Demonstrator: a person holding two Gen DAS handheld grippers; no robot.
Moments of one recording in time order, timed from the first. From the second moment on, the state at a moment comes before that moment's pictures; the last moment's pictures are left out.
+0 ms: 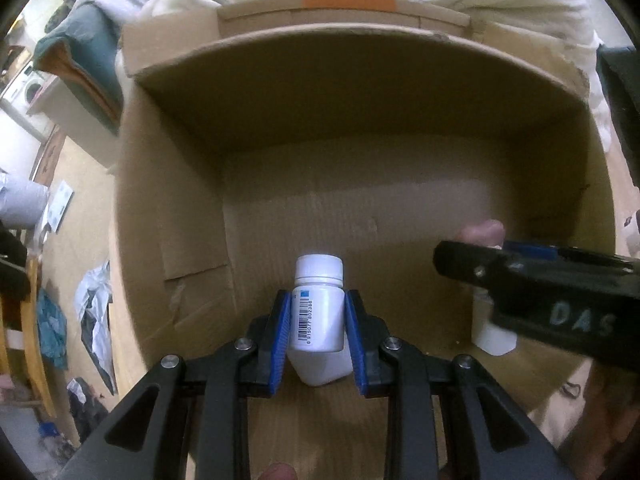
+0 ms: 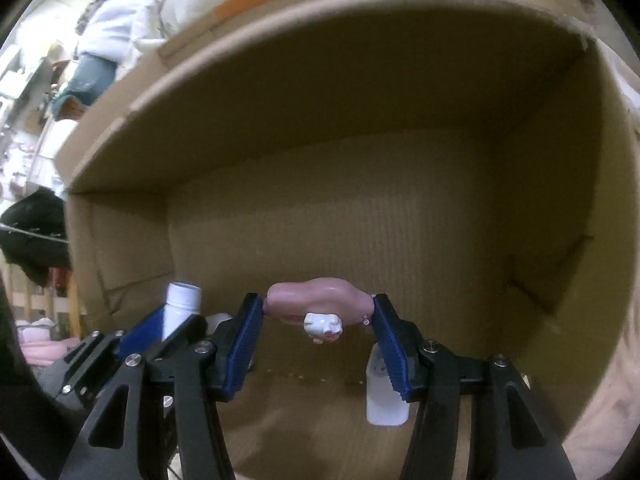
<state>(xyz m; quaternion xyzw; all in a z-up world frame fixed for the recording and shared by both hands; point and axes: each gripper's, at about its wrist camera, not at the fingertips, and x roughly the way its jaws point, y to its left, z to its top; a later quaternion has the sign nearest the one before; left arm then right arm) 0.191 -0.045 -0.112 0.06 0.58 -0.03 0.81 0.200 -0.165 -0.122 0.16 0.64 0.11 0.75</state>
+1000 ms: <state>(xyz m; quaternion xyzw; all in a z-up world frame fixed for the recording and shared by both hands) 0.177 -0.073 -0.094 0.05 0.58 -0.05 0.81 0.142 -0.224 -0.052 0.21 0.54 0.09 0.81</state>
